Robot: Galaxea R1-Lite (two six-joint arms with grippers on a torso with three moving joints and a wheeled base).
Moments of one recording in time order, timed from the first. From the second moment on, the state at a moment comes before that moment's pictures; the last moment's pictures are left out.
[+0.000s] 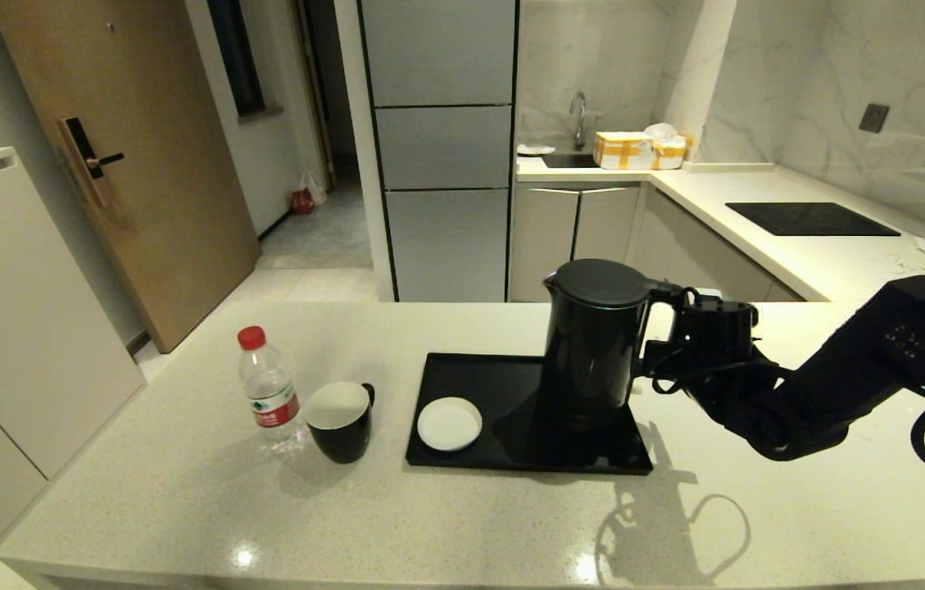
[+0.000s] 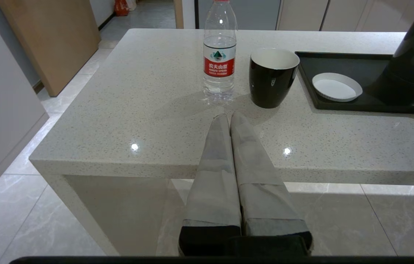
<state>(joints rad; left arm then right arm) 0.00 0.00 -0.02 0.03 0.00 0.00 0.23 2.25 -0.97 -0.90 -0.38 0.14</state>
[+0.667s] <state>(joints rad) 0.00 0.00 -0.02 0.03 0.00 0.00 0.22 2.25 -0.91 -1.01 -0.34 0.14</state>
